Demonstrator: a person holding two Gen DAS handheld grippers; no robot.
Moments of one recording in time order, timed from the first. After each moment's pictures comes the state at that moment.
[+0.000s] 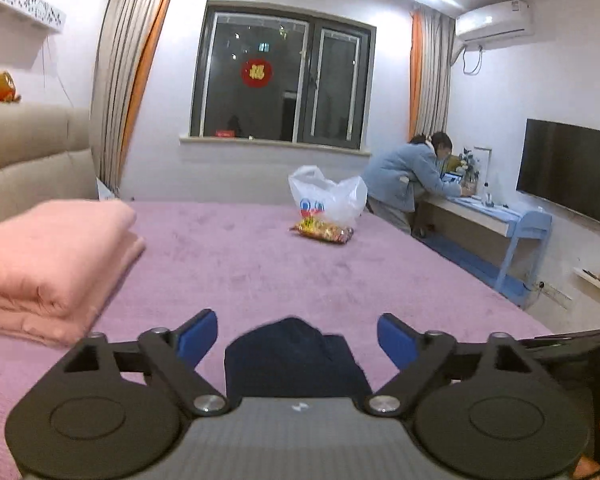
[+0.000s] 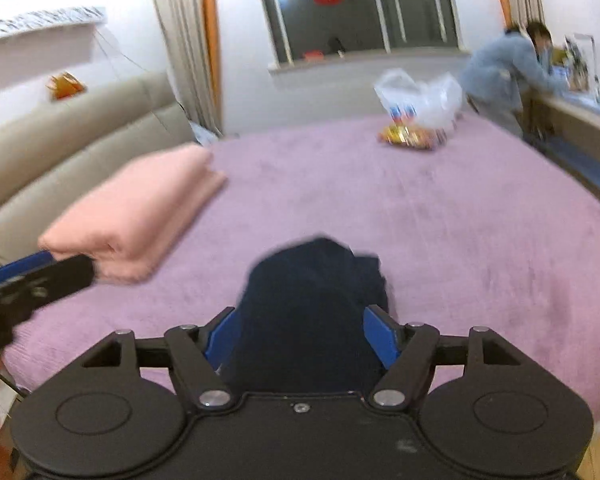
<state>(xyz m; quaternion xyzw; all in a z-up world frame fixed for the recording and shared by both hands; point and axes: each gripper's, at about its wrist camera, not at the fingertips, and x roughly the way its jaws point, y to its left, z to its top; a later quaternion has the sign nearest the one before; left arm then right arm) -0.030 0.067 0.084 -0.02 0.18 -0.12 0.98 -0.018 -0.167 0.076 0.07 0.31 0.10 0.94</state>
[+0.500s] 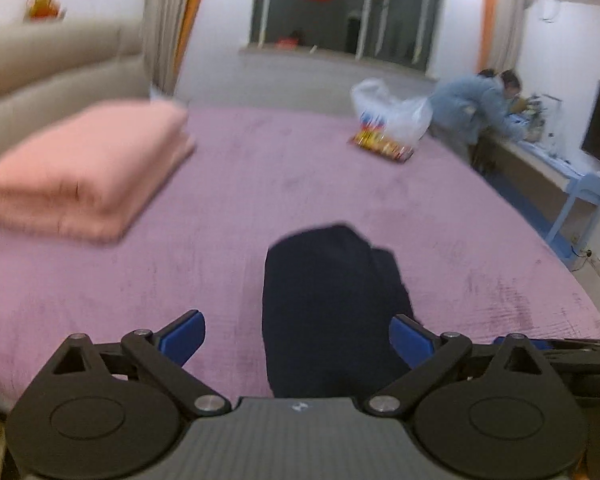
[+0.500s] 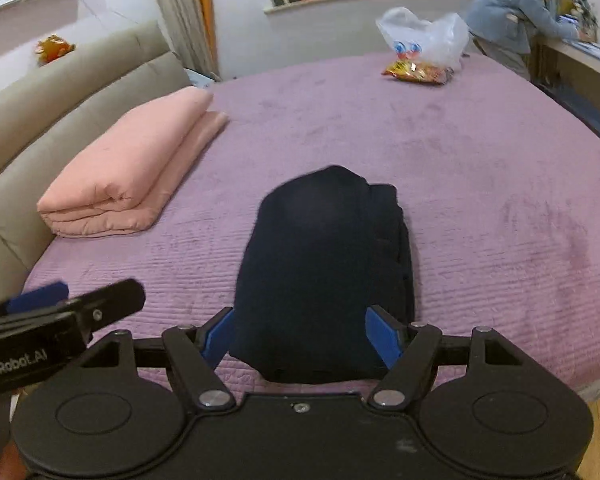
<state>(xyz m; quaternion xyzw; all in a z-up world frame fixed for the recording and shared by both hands) -0.025 0.060 0.048 -0.05 0.34 -0.03 0.94 -0.011 -0.155 0.041 0.09 0.41 0.09 0.90</state>
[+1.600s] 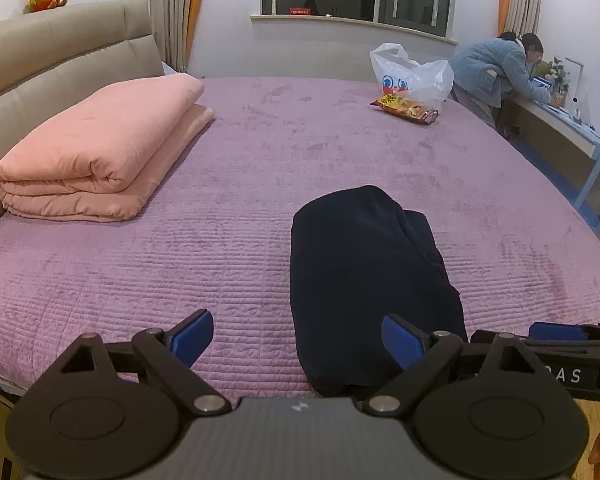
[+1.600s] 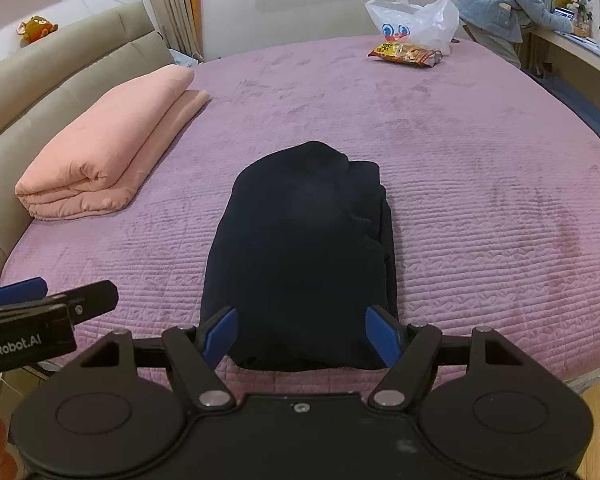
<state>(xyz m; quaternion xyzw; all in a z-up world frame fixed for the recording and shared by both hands) -0.003 0.070 0.032 -0.01 0.38 0.00 0.92 -0.007 -0.160 0.019 0.07 0.43 0.08 0.90</state>
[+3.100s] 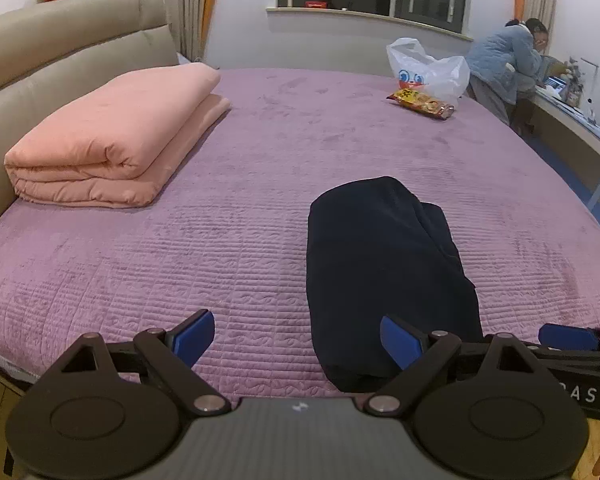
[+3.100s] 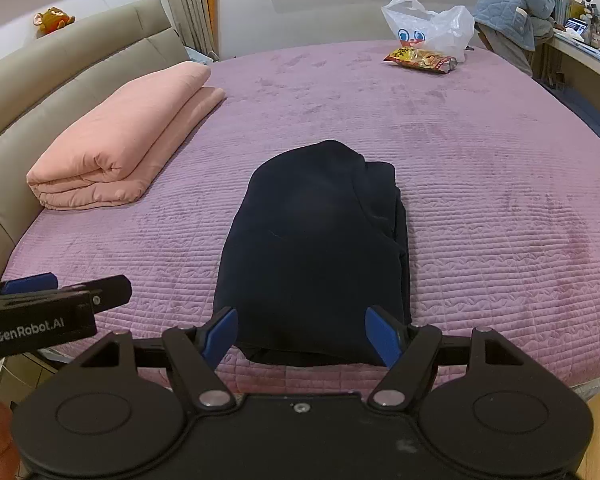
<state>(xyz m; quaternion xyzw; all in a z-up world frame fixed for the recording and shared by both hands) -0.003 0.078 0.022 -0.02 0.39 0.02 0.92 -0.018 -0.152 0.016 0.05 0.43 0.10 0.90</state>
